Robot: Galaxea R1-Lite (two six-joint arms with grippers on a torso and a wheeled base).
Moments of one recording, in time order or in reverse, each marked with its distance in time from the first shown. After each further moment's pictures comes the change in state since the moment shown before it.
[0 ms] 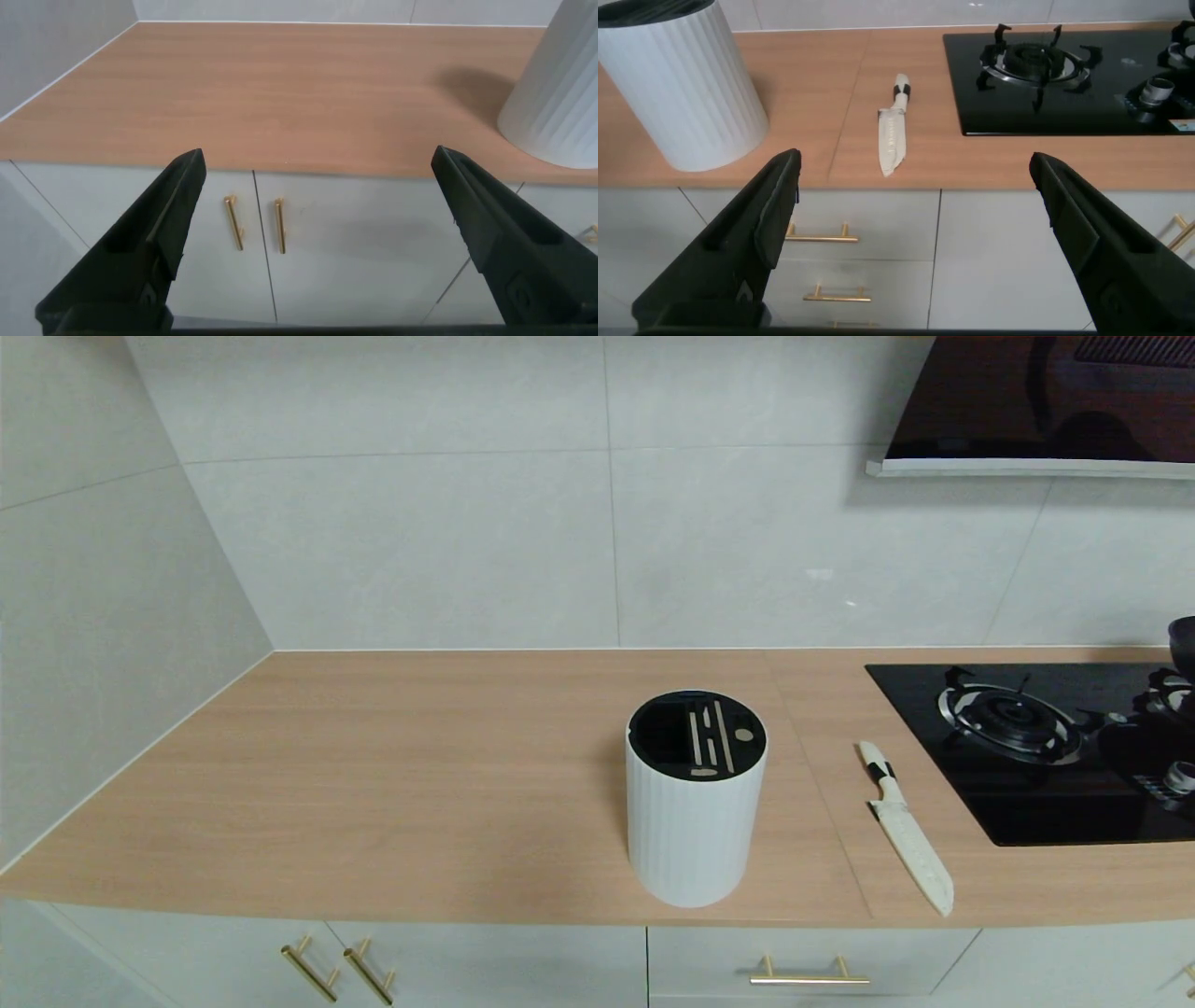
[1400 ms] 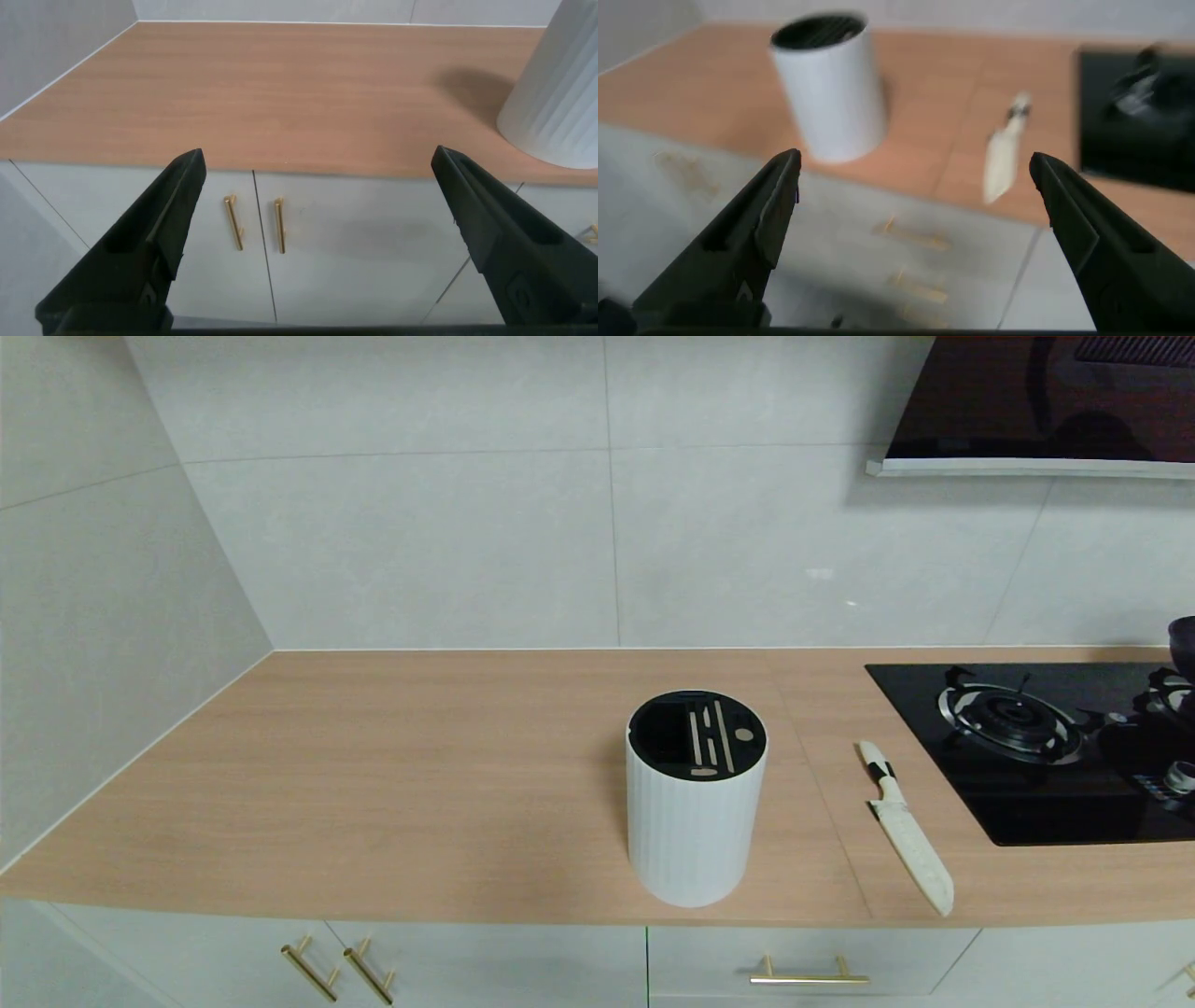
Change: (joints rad) left arm 0.000 0.000 0.000 0.000 -0.001 -0.001; right arm 0.013 0.453 -0.292 0.039 0.381 0.040
